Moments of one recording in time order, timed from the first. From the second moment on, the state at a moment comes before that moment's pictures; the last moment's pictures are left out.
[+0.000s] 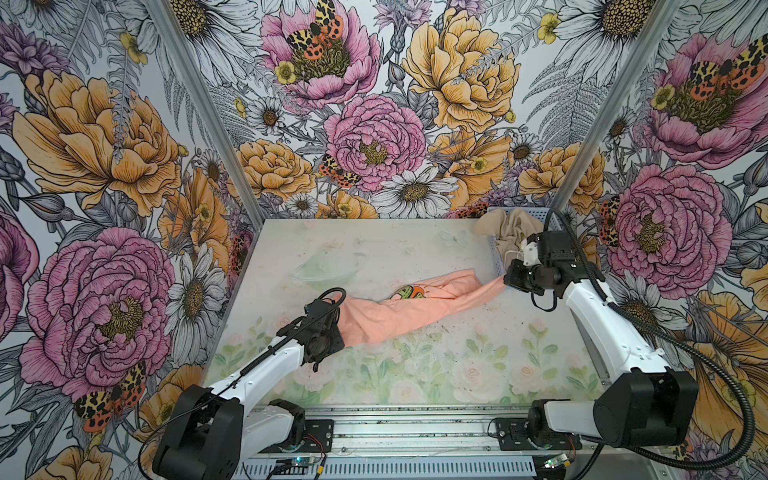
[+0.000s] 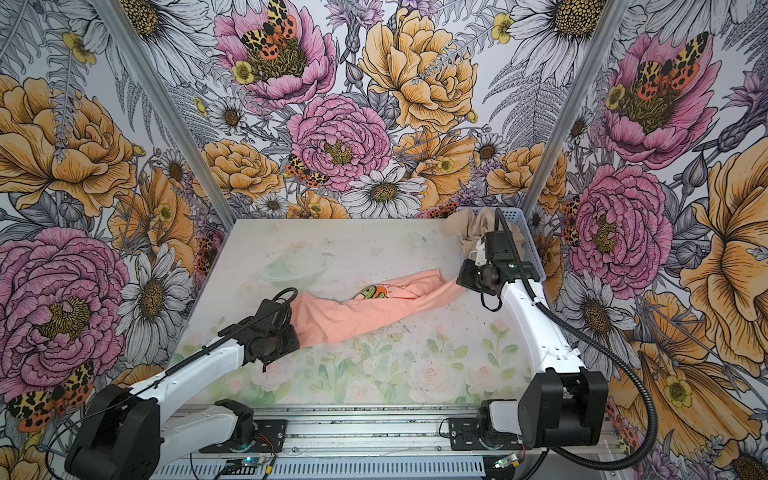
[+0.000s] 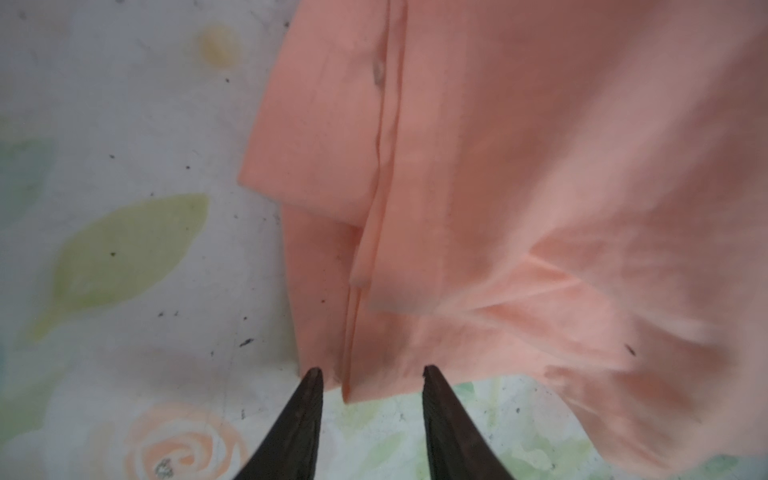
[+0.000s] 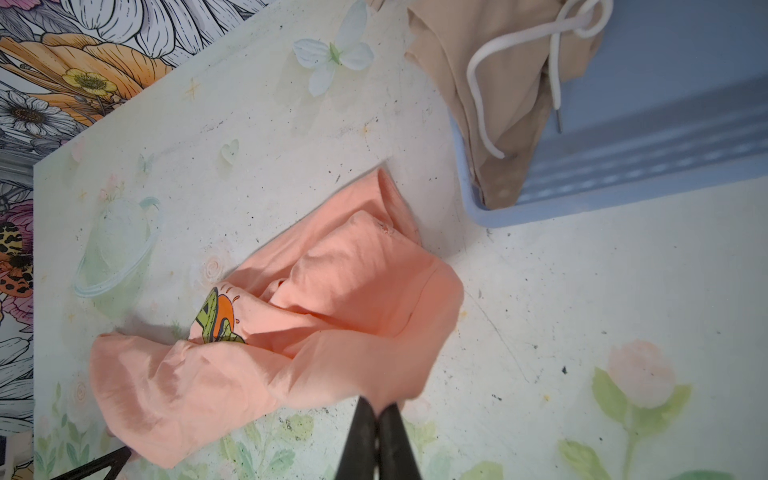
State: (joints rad) left arm -0.35 1.15 0.52 -0.53 -0.06 -0.75; right arm 0.00 1.32 1.18 -0.83 -0.24 0.34
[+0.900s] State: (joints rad) left arm -0.36 1.15 0.50 -0.50 -0.05 -0.76; right arm 0.00 1.31 1.15 -0.82 -0.24 0.34
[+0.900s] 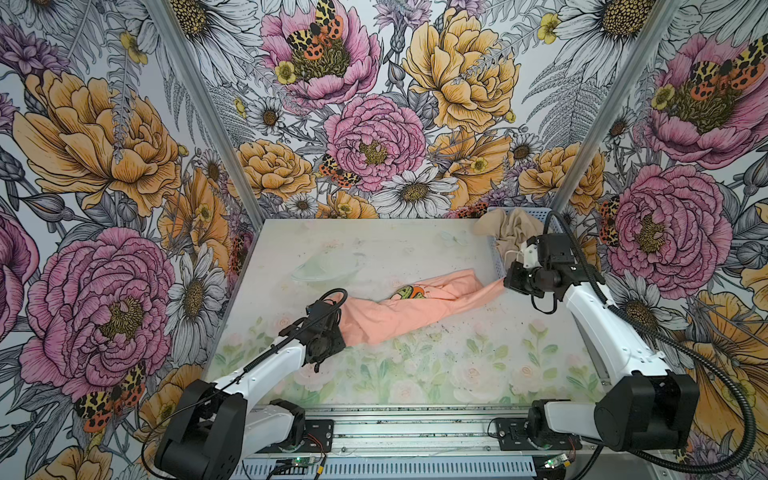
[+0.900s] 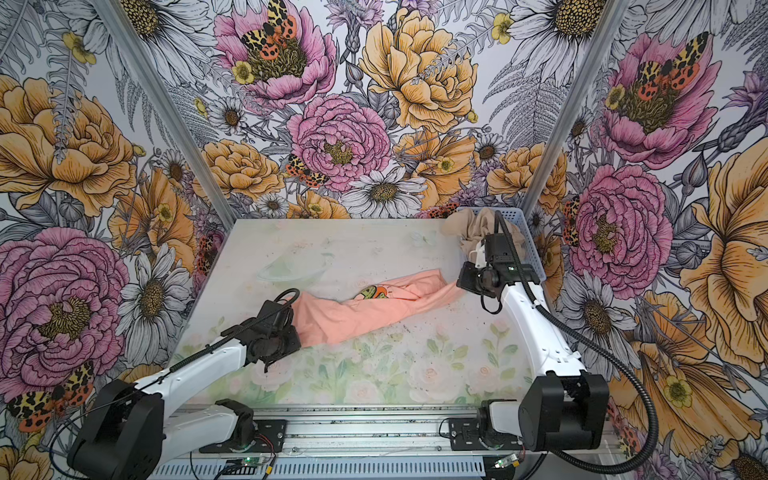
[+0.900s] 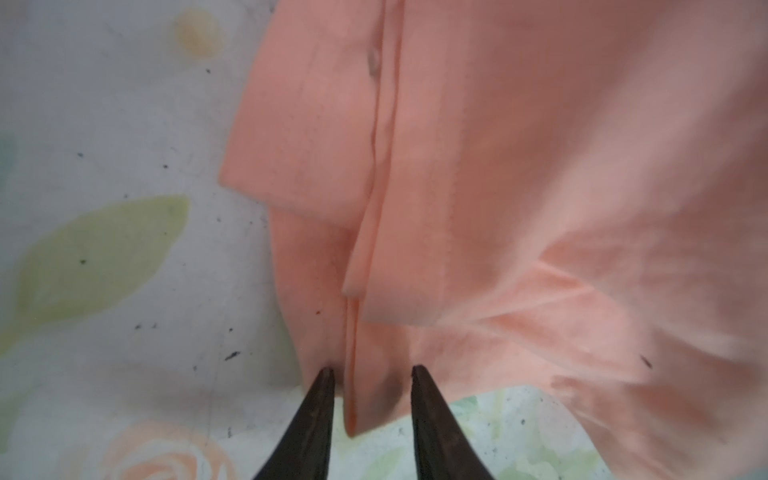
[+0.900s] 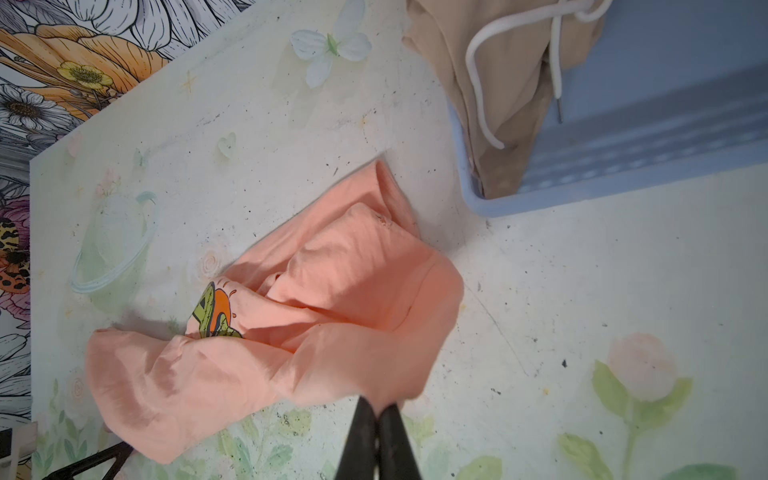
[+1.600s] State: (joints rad) left arm -0.36 1.17 0.50 -0.51 -0.06 -0.76; right arm 0.00 1.31 1.15 -0.82 -0.24 0.34
